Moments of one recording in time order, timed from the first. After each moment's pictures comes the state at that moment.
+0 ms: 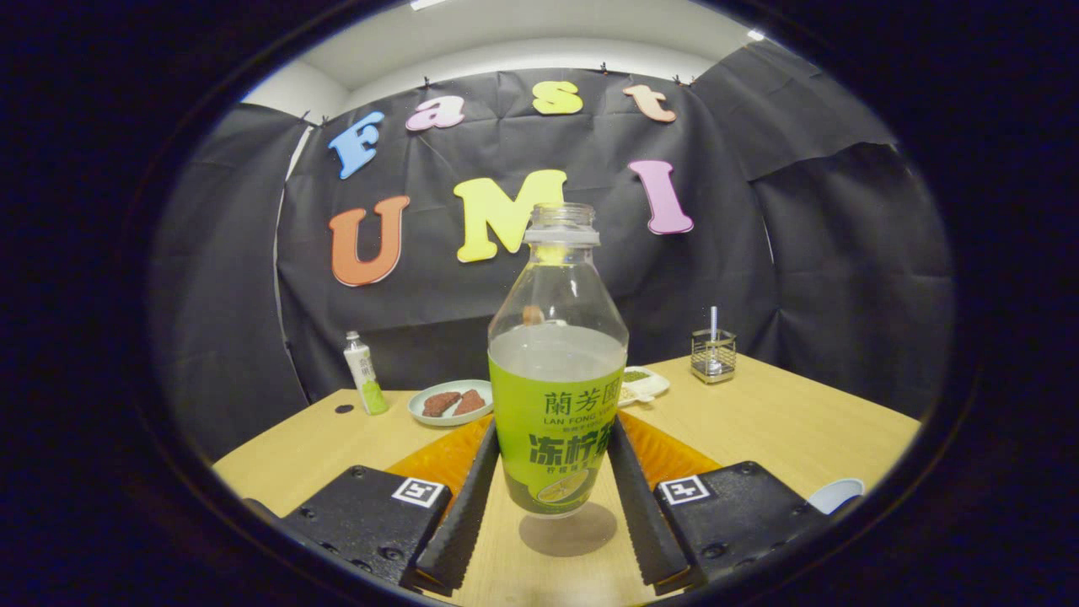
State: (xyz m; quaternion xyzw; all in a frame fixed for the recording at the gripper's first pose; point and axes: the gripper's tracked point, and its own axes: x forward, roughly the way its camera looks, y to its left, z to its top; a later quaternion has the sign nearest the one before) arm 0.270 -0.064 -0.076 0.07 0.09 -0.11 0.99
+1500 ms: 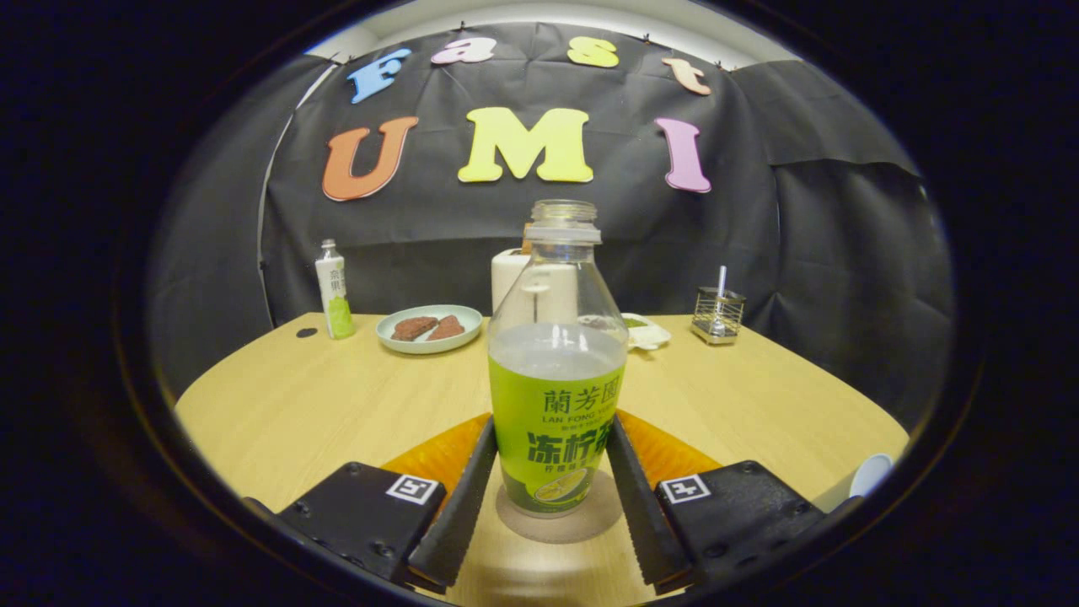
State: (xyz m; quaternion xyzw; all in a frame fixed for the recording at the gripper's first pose) arm 0.295 -0.062 -0.150 0.01 0.18 -0.14 0.97
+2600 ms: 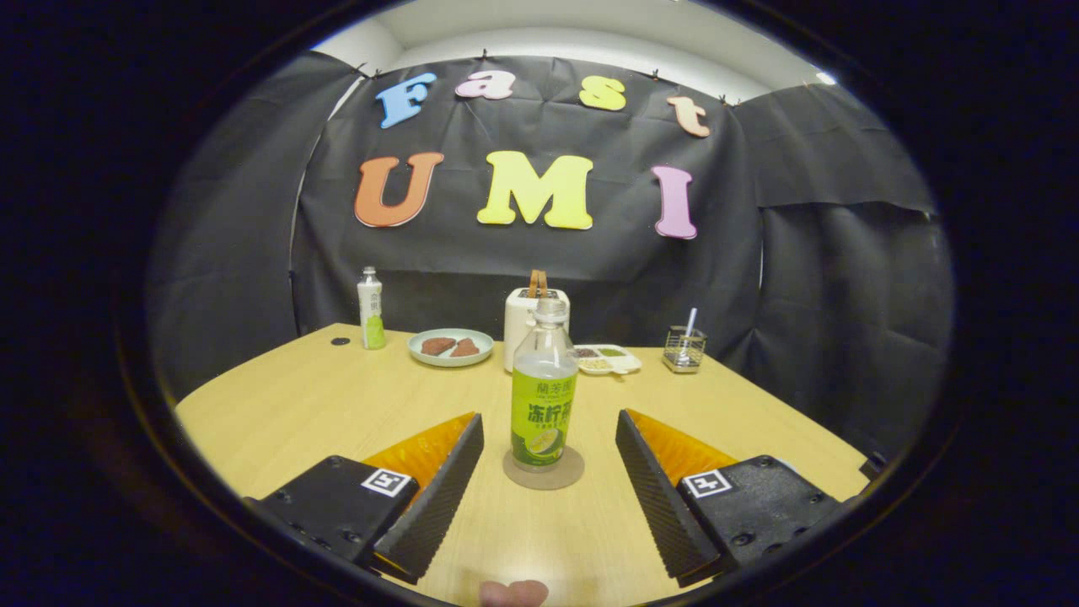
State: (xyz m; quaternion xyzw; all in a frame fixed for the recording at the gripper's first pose) arm 0.158 -0.042 -0.089 -0.03 0.13 -0.14 0.98
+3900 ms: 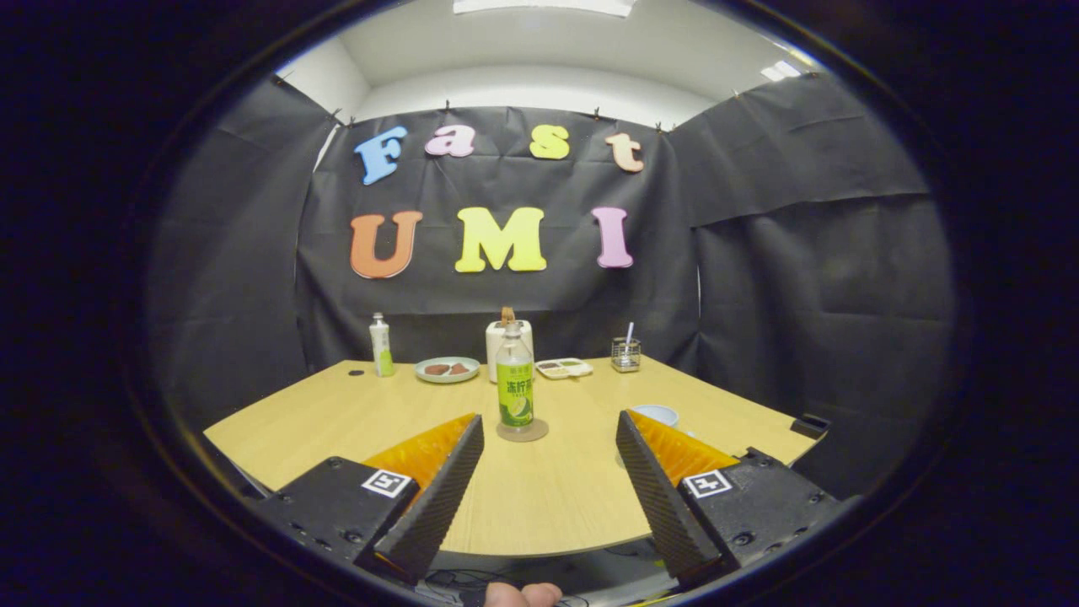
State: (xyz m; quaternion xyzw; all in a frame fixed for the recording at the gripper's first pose) arm -0.027 -0.012 -0.075 0.02 0.06 -0.18 0.98
